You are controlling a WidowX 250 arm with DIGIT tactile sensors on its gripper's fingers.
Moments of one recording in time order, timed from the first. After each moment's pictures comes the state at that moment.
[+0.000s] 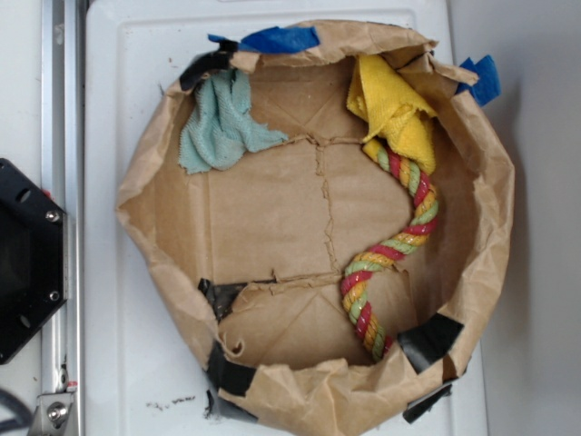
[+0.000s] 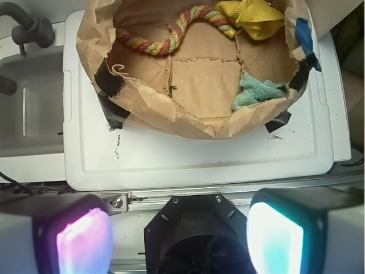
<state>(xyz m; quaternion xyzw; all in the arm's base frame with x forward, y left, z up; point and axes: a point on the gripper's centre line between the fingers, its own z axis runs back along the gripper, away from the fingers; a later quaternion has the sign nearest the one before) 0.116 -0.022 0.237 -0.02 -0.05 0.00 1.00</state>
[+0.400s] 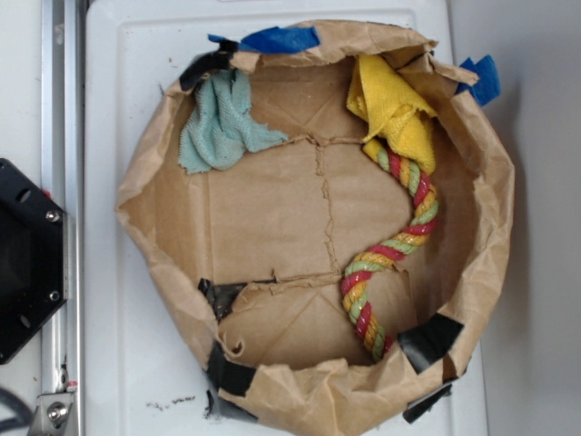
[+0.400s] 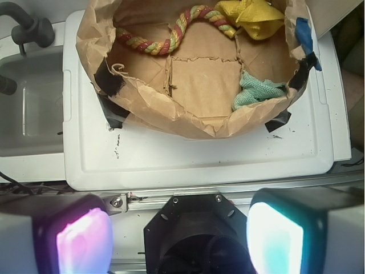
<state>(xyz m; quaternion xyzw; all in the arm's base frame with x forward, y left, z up) 0.116 -0.021 0.234 -0.01 -0.04 0.00 1.00</state>
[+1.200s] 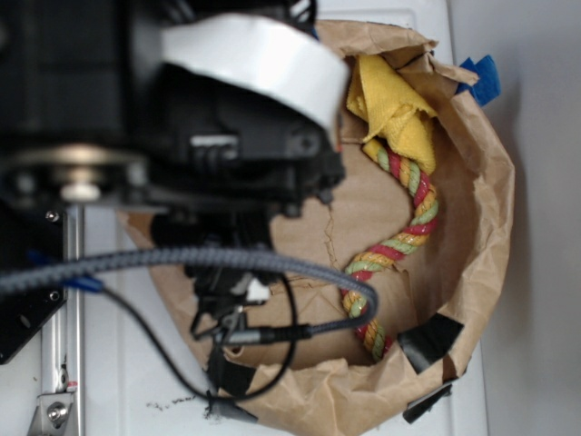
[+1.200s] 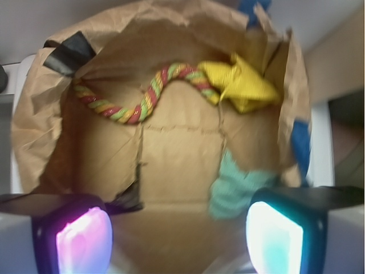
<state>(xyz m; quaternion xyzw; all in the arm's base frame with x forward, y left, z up) 0.231 0.003 0.202 0.05 -0.07 -0.05 1.00</state>
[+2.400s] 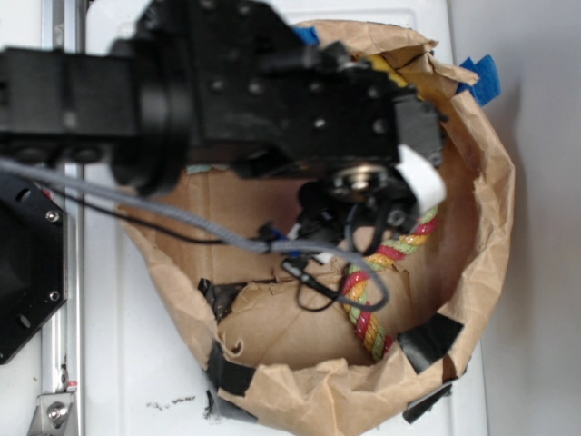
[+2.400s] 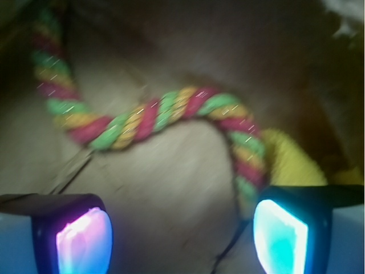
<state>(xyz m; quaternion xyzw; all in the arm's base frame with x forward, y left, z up) 0.303 0.016 0.082 0.05 -0.09 -0.35 0.93</state>
